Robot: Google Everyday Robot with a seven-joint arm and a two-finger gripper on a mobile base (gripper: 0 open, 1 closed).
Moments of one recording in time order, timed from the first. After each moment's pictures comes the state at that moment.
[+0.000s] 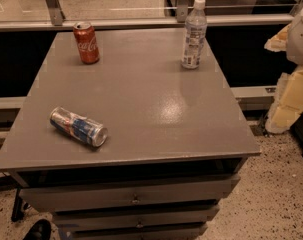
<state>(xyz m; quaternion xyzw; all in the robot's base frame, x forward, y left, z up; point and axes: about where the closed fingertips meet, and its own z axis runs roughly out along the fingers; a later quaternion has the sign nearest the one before) 0.438 -0.217 0.976 -0.60 0.78 -0.03 0.16</state>
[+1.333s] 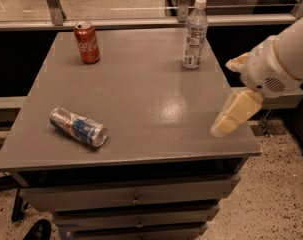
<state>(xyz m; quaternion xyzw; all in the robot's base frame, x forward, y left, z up) 0.476 -0.157 0.915 -0.57 0.78 0.07 0.27</state>
